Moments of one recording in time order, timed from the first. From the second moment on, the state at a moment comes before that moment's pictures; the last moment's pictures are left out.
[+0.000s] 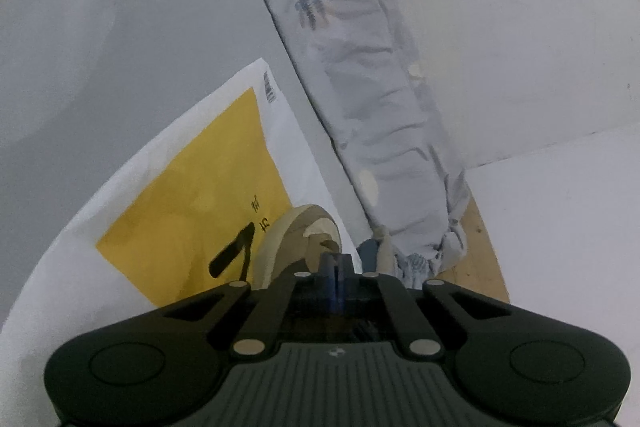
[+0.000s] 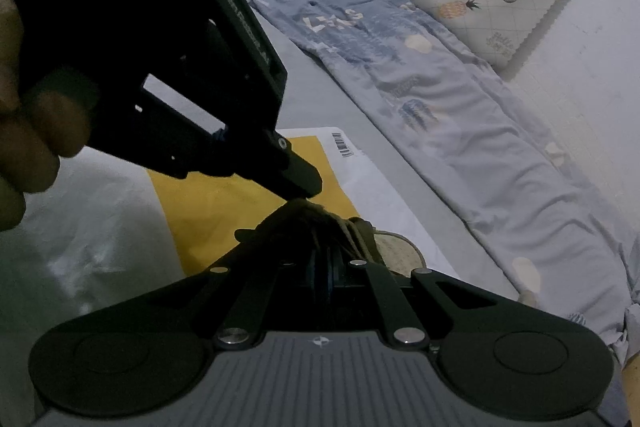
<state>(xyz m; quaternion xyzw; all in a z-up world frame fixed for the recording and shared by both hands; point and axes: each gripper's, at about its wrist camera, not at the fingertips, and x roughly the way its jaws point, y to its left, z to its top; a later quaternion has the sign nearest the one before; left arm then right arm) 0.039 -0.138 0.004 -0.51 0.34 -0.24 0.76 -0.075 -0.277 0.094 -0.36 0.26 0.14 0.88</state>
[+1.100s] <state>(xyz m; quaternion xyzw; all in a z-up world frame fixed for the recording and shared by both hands) 0.037 -0.092 0.035 -0.45 0.29 -0.11 0.84 -0.109 -0.295 0.121 -0.39 0.25 0.11 0.88</state>
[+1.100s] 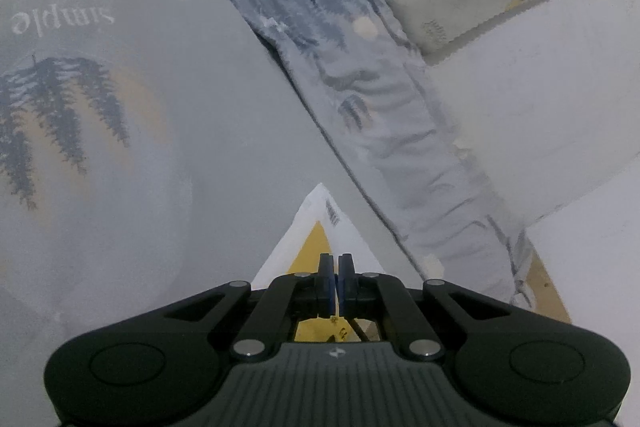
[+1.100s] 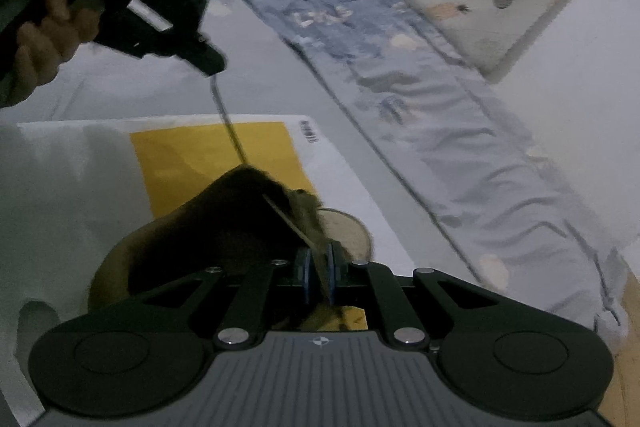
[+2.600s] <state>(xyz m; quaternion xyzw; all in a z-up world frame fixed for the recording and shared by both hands) 0.043 -0.143 0.004 -0.53 0.34 -0.19 0.75 -0.106 -0.304 0.115 -0.34 0.25 0.01 0.91</state>
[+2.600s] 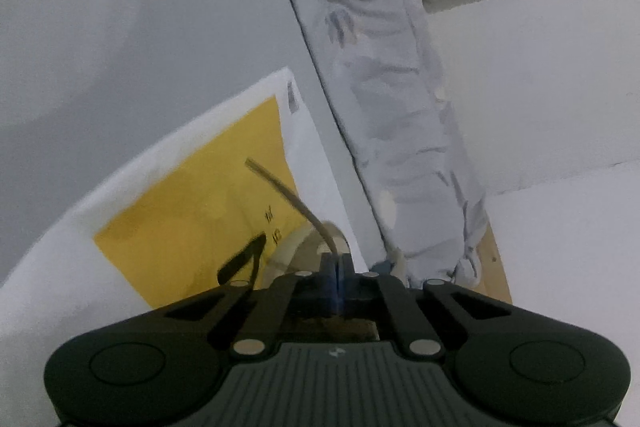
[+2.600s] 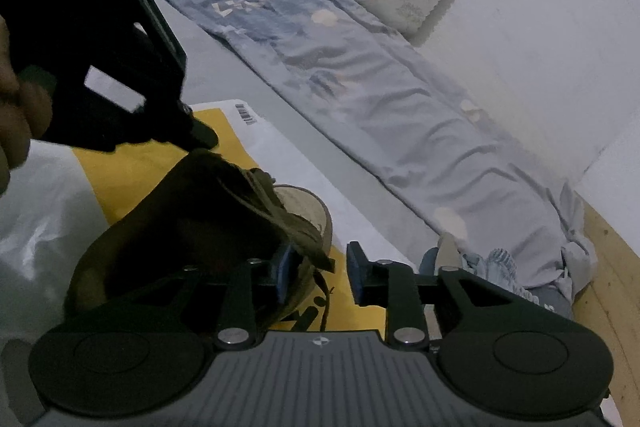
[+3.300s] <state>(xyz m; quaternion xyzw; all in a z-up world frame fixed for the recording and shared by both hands) 0.041 -0.115 0.024 -0.49 0.29 -0.16 0.80 -0.103 -0.309 0.117 -0.32 0.26 0.00 0.91</state>
